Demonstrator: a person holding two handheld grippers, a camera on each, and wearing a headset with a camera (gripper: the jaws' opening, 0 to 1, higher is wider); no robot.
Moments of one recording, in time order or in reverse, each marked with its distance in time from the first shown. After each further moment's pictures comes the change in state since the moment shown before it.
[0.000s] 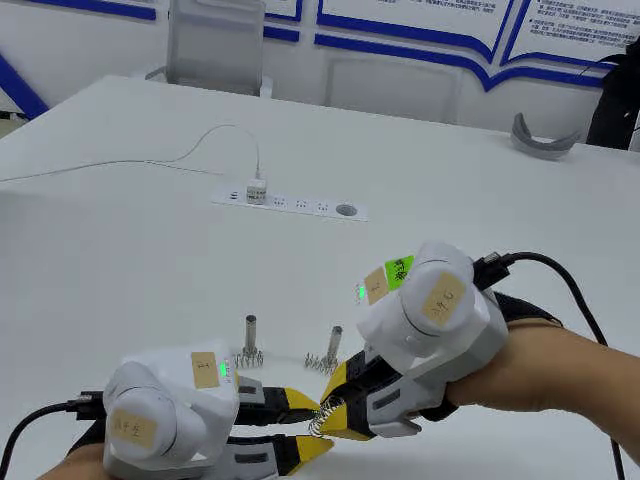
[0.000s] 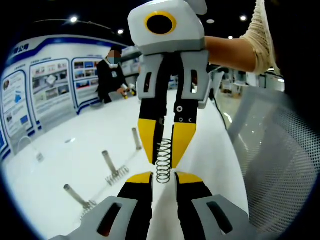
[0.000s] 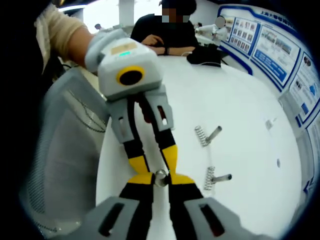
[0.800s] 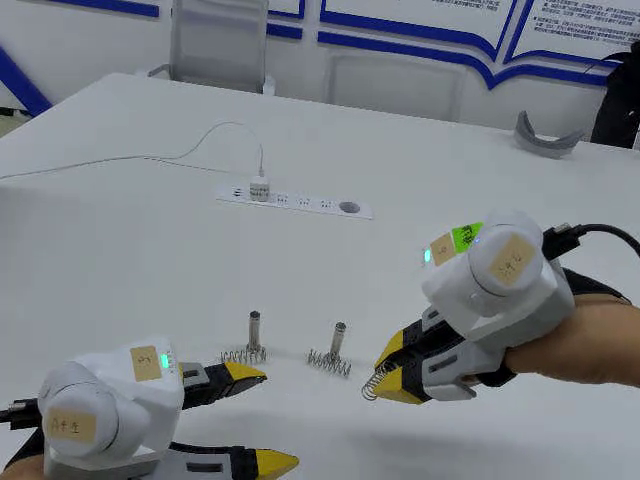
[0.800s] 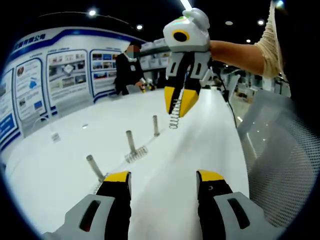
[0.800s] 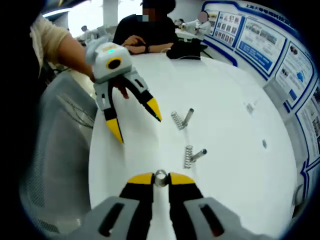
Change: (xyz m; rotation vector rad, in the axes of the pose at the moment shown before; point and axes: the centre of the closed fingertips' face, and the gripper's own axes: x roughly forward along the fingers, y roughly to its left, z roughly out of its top) left arm -0.039 0.022 -0.025 -0.099 0.028 0.129; right arm -0.041 -0.034 -0.033 0.097 0.026 -0.106
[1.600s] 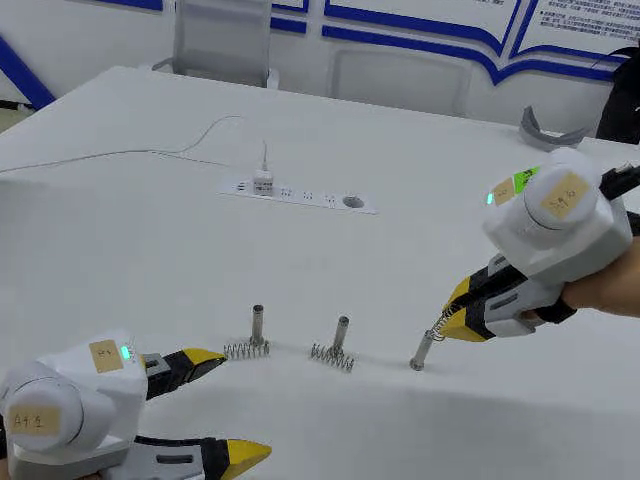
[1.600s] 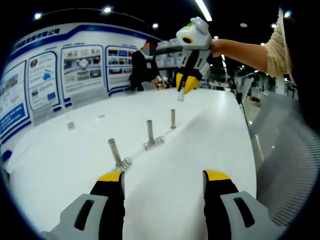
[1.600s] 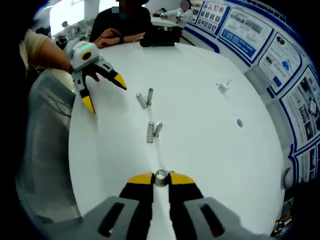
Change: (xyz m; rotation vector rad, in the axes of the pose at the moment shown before) left arm -0.020 0.023 -0.016 -0.066 0.007 0.110; right arm -0.033 -0.066 -0.038 0.062 0.124 -0.140
